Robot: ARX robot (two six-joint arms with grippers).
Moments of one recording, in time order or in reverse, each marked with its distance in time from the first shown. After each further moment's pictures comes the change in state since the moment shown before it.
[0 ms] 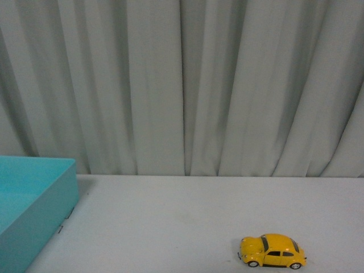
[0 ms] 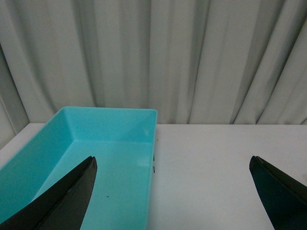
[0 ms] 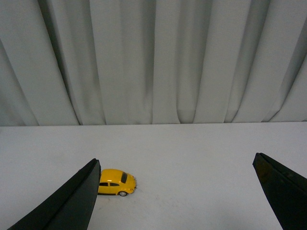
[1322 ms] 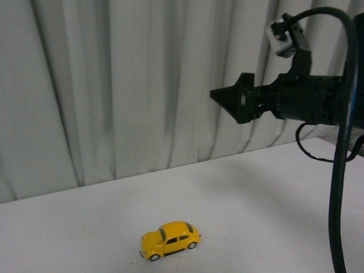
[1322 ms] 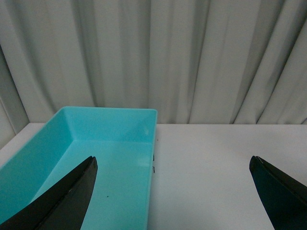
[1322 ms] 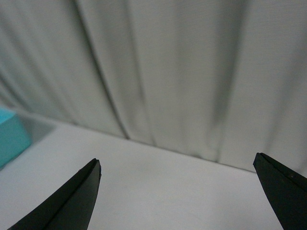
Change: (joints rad) left arm 0.000 0.000 0.000 0.000 0.000 0.000; right arm -0.184 1.683 0.760 0.801 -0.598 0.029
